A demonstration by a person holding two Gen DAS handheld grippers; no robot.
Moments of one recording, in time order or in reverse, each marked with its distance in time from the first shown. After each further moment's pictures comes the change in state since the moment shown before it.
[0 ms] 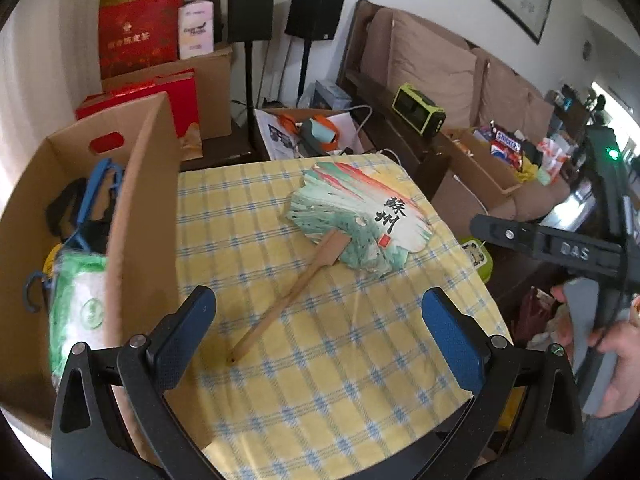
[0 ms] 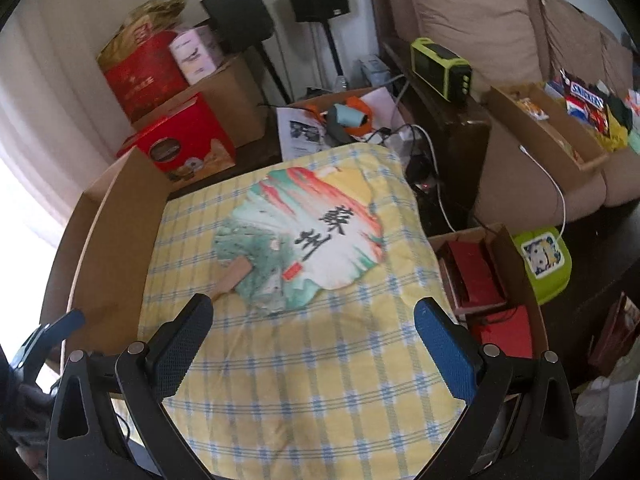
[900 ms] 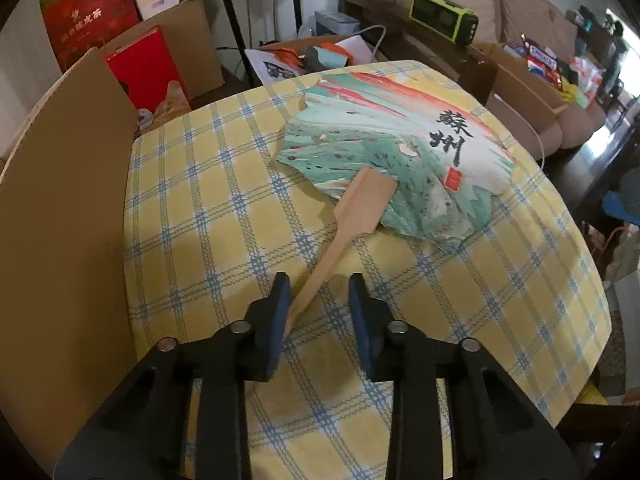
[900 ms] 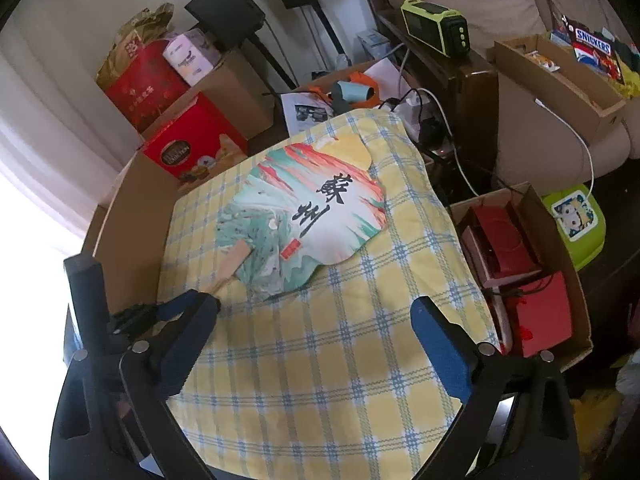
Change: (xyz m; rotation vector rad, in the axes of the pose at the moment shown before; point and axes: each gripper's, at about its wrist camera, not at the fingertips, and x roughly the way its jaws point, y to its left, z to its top) left arm 0.124 -0.009 -0.010 0.139 0.203 0.154; right arm 0.023 -0.032 -0.014 0.108 0.047 0.145
